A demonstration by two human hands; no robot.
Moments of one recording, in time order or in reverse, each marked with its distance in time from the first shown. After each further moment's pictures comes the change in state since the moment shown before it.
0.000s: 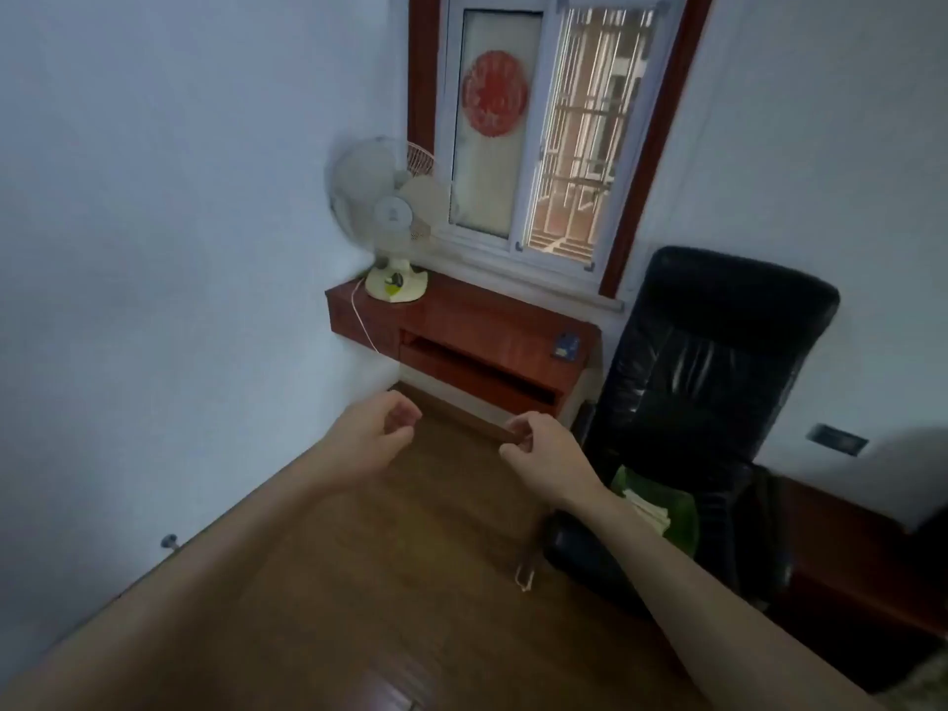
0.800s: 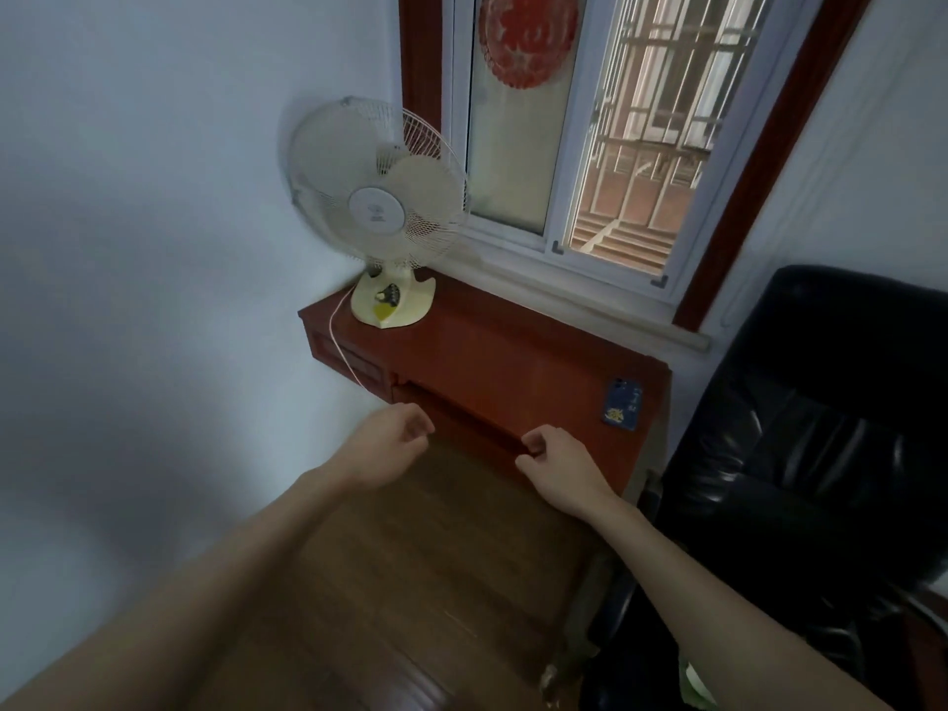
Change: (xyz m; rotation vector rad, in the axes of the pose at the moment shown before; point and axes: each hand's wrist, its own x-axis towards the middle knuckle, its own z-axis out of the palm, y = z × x) left_hand 0.408 -0.146 0.071 0.123 -0.137 -0.174; right_hand 0.423 0.121 0.028 0.021 -0.191 0.076
